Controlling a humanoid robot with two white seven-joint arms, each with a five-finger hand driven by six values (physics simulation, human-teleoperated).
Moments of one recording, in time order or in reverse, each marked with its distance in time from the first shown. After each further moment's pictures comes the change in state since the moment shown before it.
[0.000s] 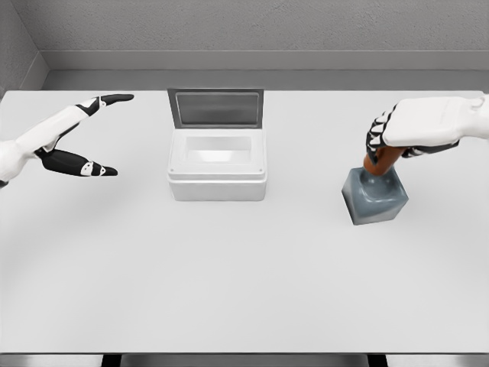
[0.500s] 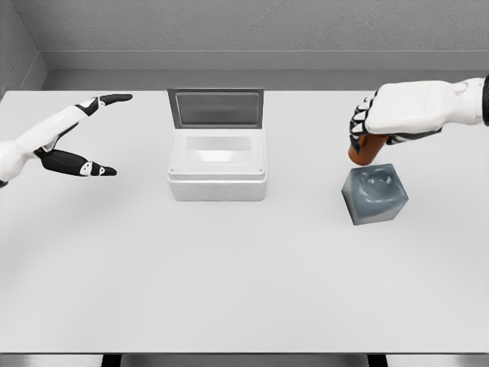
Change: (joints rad) left arm -0.002 -0.002 0.000 0.012 0.000 0.000 0.000; right arm -0.051 0.068 0.001 0.001 0.004 0.000 0.000
